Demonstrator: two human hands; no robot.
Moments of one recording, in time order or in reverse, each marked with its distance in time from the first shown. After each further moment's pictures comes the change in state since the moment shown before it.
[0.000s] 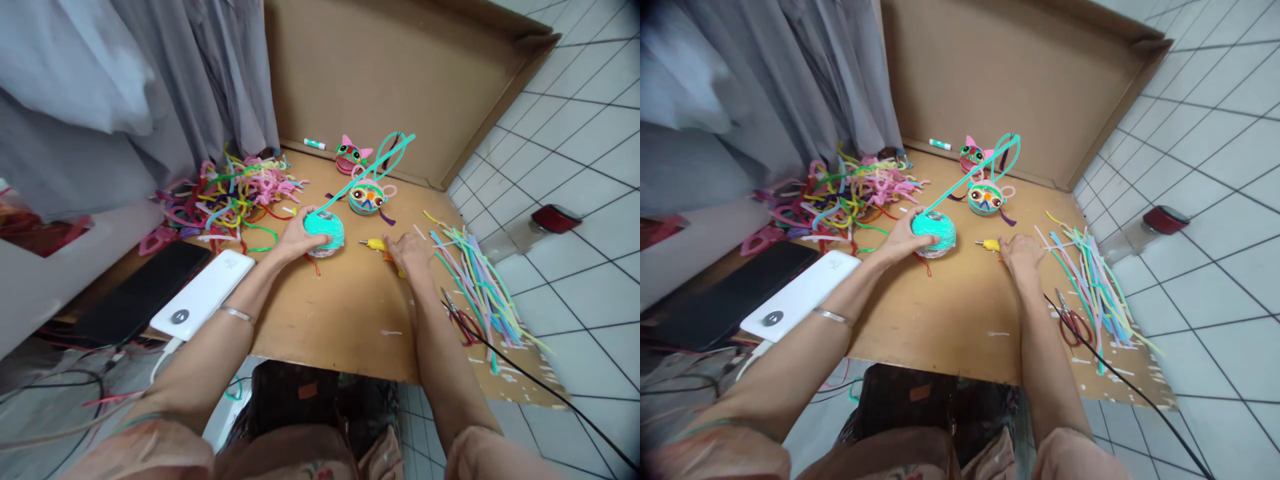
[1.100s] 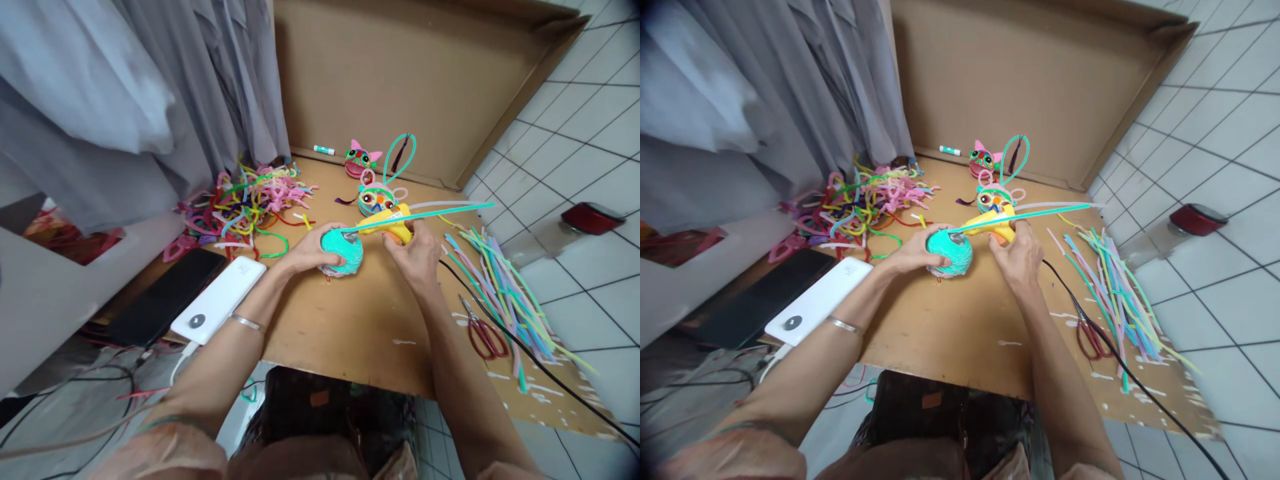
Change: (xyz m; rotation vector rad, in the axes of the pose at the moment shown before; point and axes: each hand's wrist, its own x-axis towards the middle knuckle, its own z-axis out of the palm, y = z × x) left_hand -0.008 0.006 -0.002 -0.100 -0.328 0.037; right_hand -0.028 -0.016 -0.008 0.508 0.451 -0.285
